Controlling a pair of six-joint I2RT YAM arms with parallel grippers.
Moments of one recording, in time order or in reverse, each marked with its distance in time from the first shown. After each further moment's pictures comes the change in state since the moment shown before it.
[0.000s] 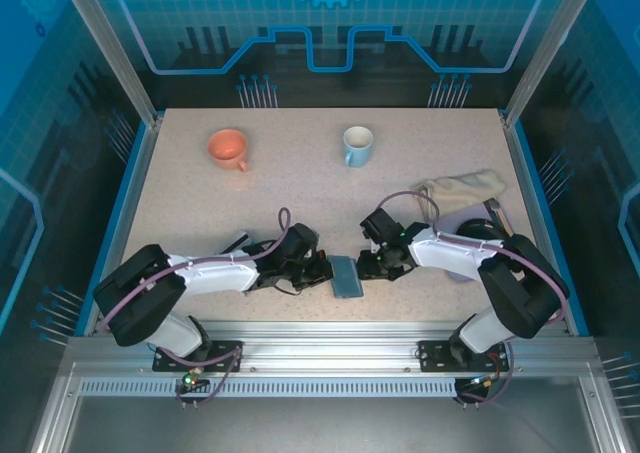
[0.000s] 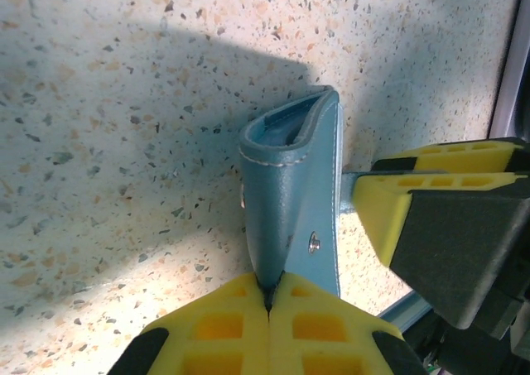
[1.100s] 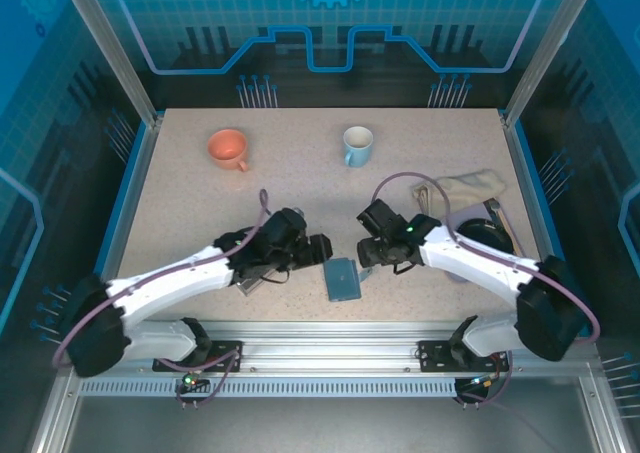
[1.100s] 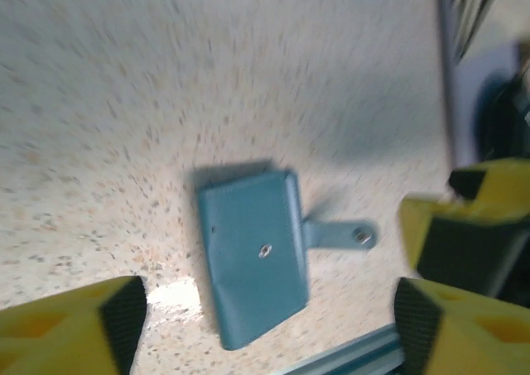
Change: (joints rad) left arm 0.013 -0.304 0.185 -0.450 -0.279 0.130; right arm 0.077 -0.178 0.146 -0.196 0.278 -0.072
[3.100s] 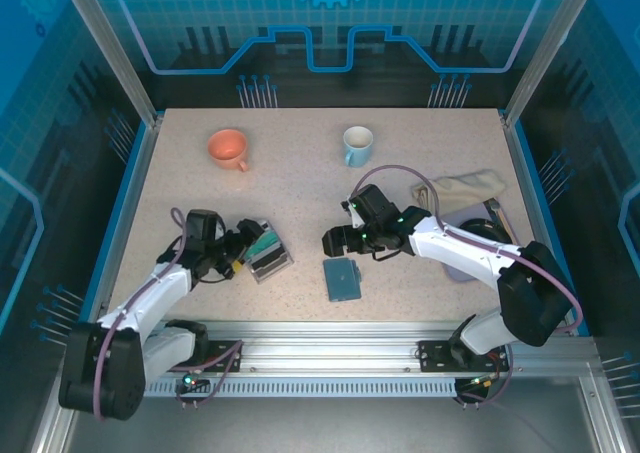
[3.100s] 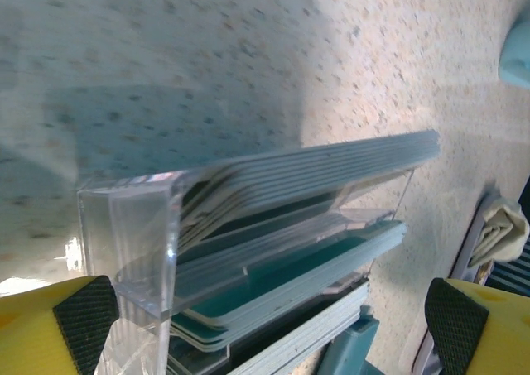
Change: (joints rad) left arm 0.689 -0.119 -0.377 0.200 0.395 -0.019; right arm -0.026 0.135 0.057 0.249 -0.351 0.021
